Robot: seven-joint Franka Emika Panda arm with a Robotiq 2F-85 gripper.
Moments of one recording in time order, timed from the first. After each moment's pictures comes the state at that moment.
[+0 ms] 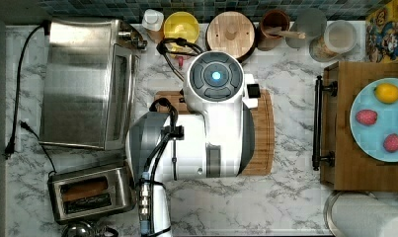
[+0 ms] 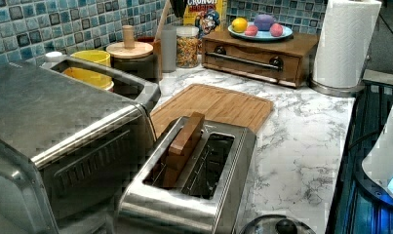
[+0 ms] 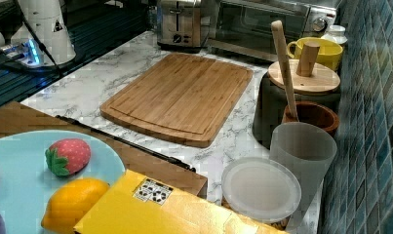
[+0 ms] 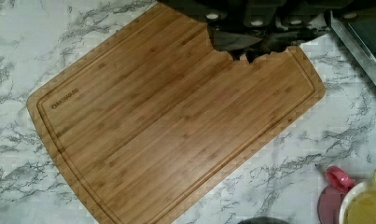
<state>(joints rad) 0.02 0.00 0.01 -1.88 0.05 0.25 -0.09</state>
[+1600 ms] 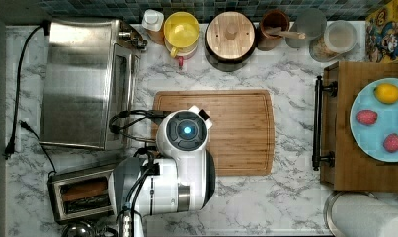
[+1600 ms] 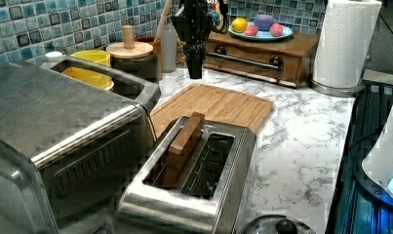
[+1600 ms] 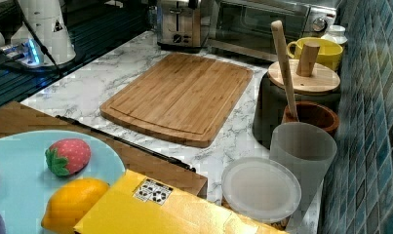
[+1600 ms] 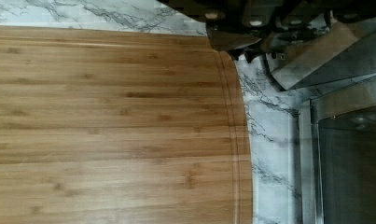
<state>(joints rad) 0.08 -0.13 0.09 -2.30 0.28 0.48 -0.71</state>
